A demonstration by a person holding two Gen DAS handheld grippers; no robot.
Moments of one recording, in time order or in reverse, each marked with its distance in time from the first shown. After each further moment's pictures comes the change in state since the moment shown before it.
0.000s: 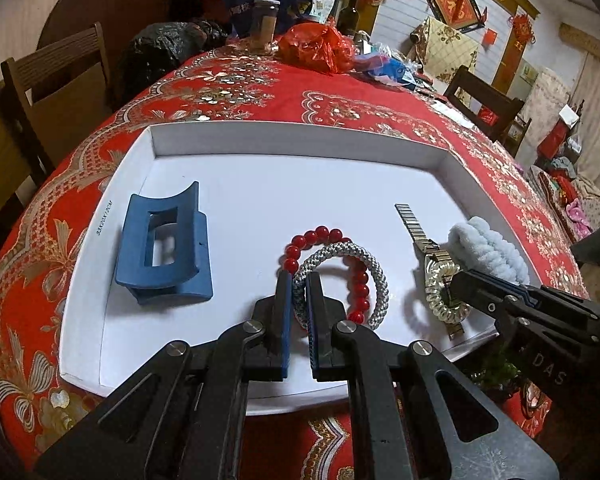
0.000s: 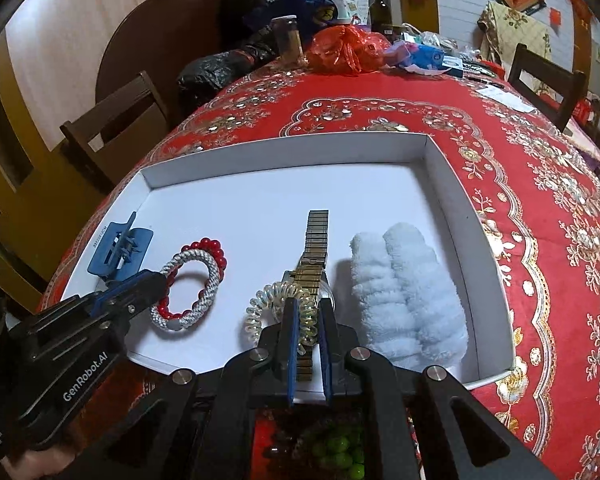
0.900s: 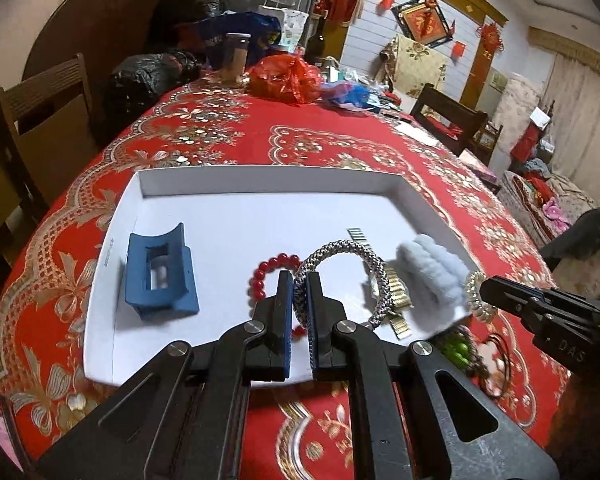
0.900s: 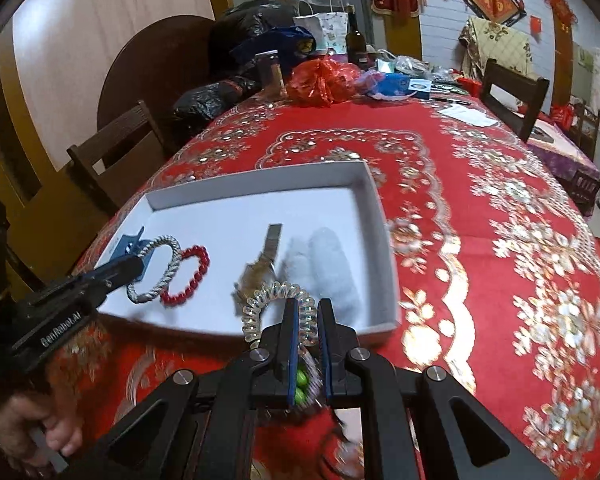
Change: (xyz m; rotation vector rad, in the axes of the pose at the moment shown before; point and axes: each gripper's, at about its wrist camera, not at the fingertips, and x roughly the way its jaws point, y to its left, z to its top) left arm -0.039 -0.011 0.008 0.048 -0.087 -0.086; right arm -0.067 -0.028 -0.010 0.009 -0.084 -0.019
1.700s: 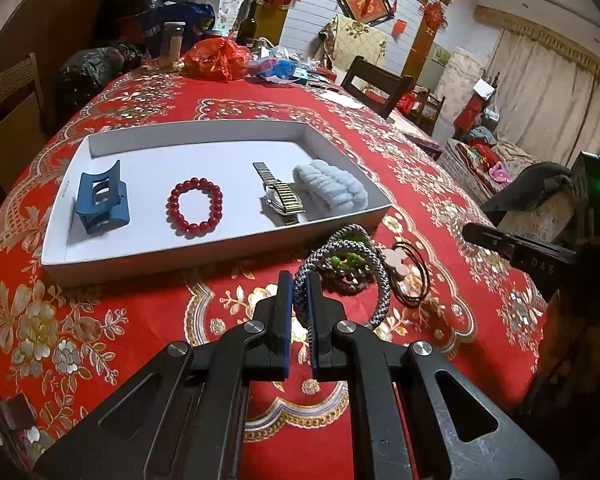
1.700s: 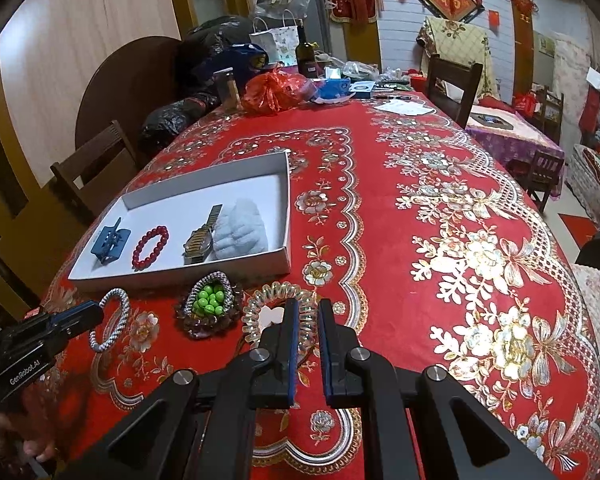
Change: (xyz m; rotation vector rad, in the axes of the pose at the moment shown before) left arm -0.060 -0.044 -0.062 0.094 0.064 -0.197; right arm -0.082 -0.060 -0.062 0.073 -0.042 -0.102
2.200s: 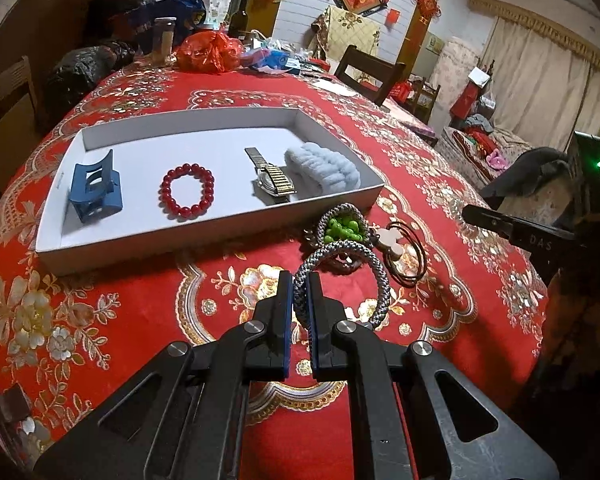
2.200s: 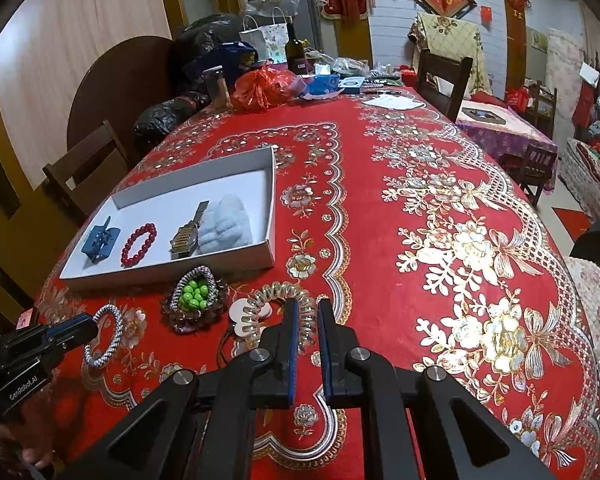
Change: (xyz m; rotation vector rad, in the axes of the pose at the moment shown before) left arm -0.001 -0.007 -0.012 0.034 0.029 -0.010; right arm -0.003 -0.009 -0.005 0.016 0.001 -0.021
